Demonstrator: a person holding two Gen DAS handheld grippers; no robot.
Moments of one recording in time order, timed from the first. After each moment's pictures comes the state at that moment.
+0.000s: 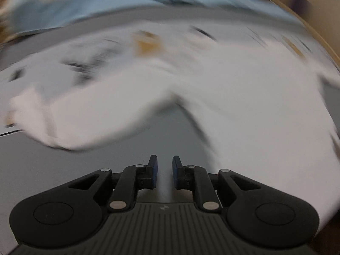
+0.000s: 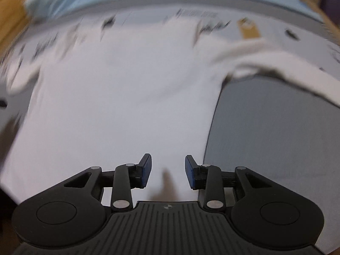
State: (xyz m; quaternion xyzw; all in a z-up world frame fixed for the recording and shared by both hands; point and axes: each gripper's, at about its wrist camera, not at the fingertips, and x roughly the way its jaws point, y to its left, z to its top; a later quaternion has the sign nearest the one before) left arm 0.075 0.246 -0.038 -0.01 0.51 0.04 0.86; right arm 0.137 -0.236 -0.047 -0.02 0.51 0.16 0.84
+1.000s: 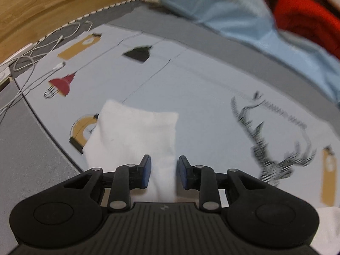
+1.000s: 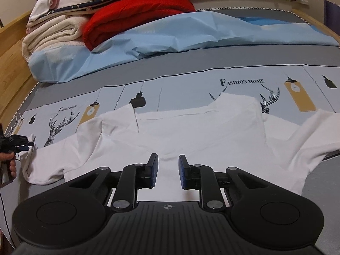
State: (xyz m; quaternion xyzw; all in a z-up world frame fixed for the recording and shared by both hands) left arm 0.227 0.488 -0.117 -0.17 0.42 0.36 0.82; right arm 0.253 -0.122 -0.029 0.07 0.42 0.19 0.89
